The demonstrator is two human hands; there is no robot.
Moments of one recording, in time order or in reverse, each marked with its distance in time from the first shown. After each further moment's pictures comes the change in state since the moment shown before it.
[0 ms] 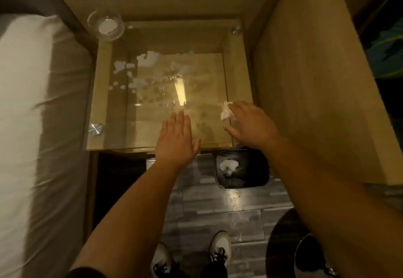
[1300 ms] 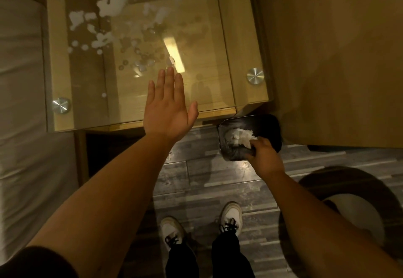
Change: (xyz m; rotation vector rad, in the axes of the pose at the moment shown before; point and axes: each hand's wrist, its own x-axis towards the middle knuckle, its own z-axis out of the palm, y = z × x) left_hand 0.028 0.003 0.052 0.052 0.194 0.013; right_hand -0.110 0.032 0.213 0.531 -0.203 0.604
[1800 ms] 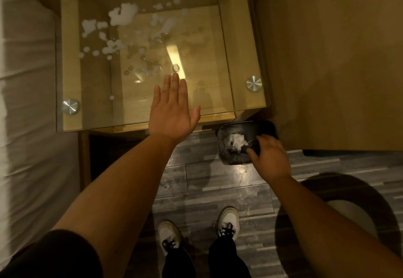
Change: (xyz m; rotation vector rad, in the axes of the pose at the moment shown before) left_hand -0.001 -0.001 -0.006 0.002 -0.079 0.014; right_hand -0.022 -0.015 -0.031 -0.201 0.243 -0.133
